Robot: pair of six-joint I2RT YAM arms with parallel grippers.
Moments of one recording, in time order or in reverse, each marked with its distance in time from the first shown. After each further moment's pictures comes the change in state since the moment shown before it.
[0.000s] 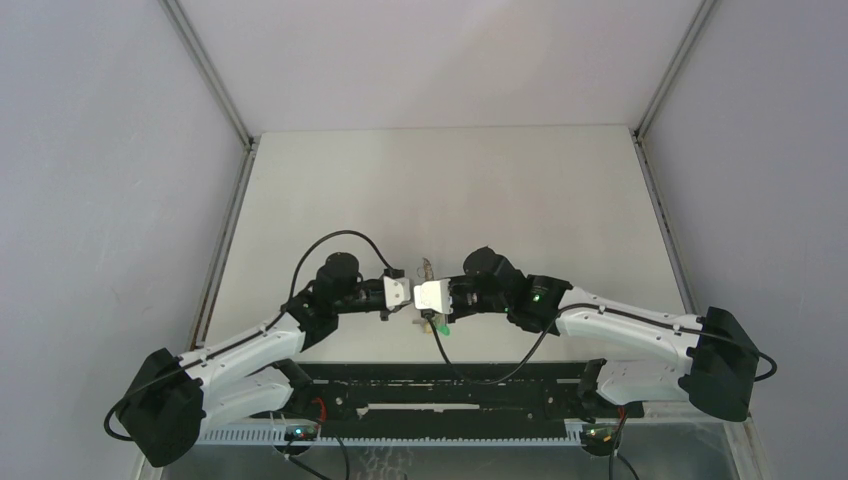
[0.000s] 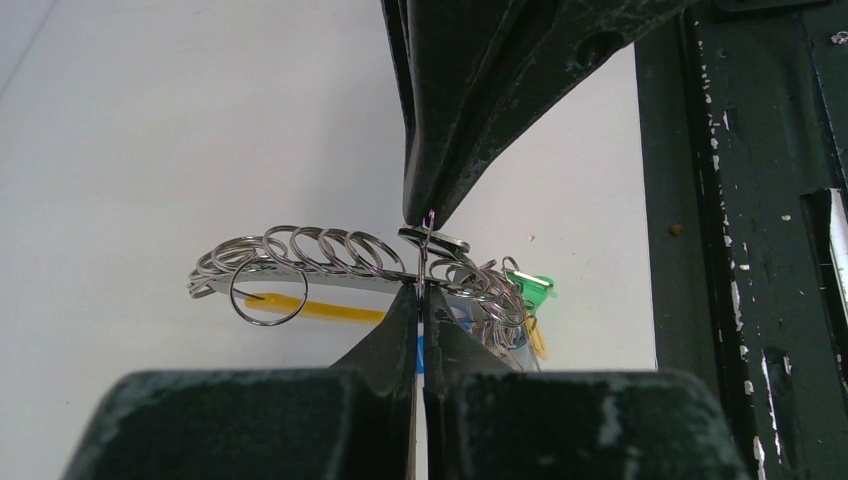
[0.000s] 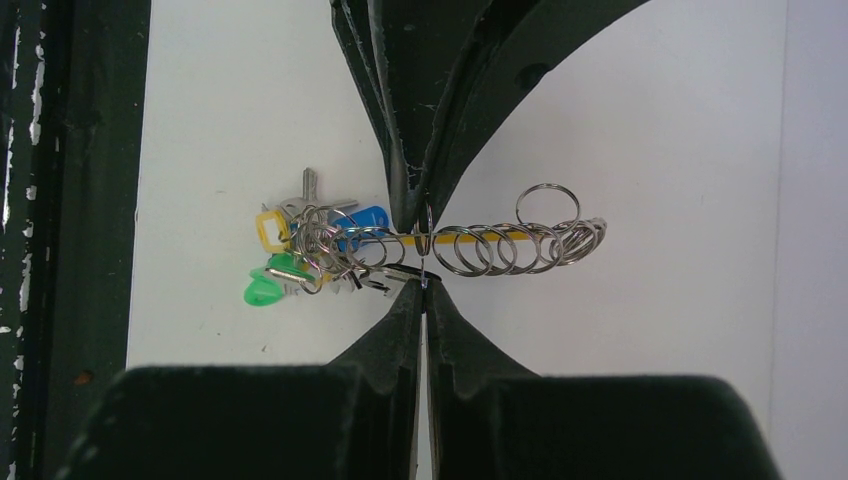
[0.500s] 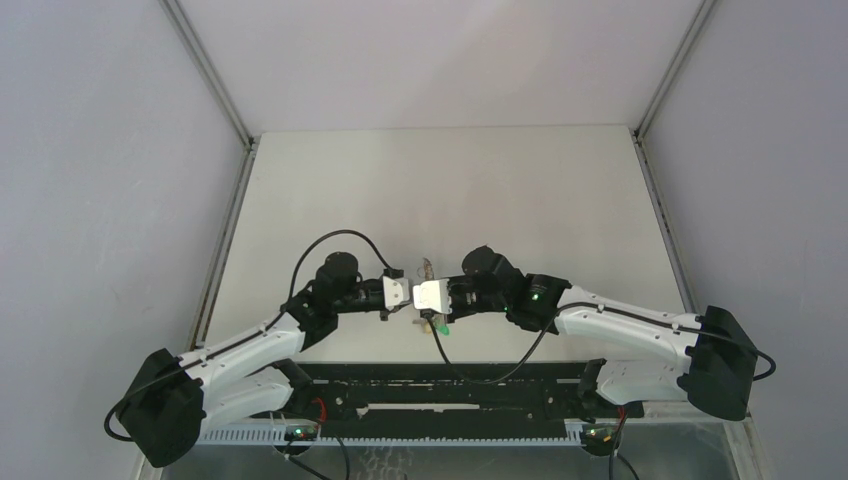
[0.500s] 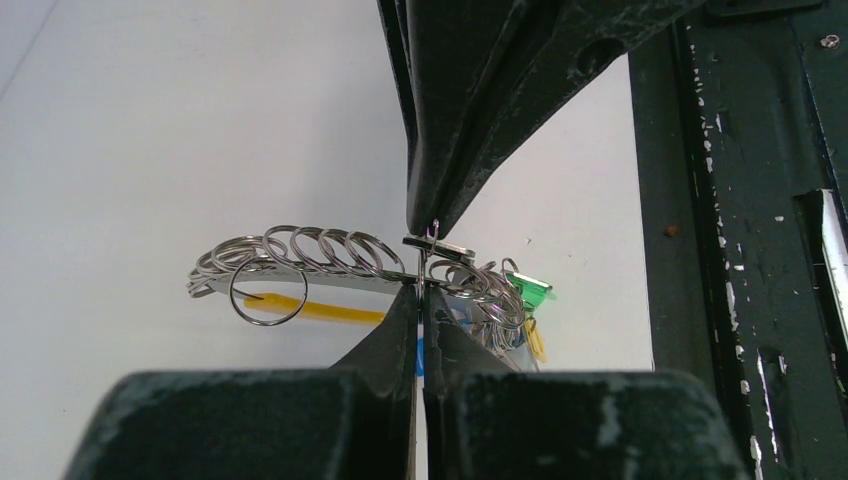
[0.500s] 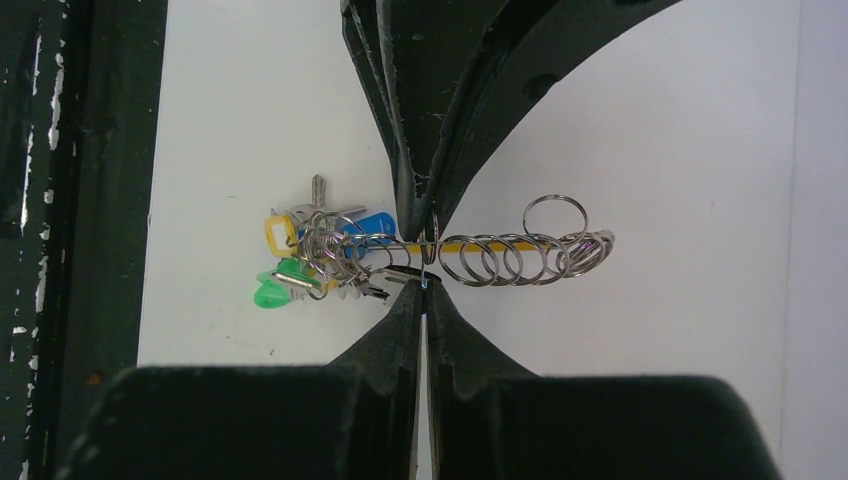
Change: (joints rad) left arm 0.005 0.000 0.000 0.003 0.011 0.001; right arm 0.000 0.010 0.011 -0.011 -0.019 0.005
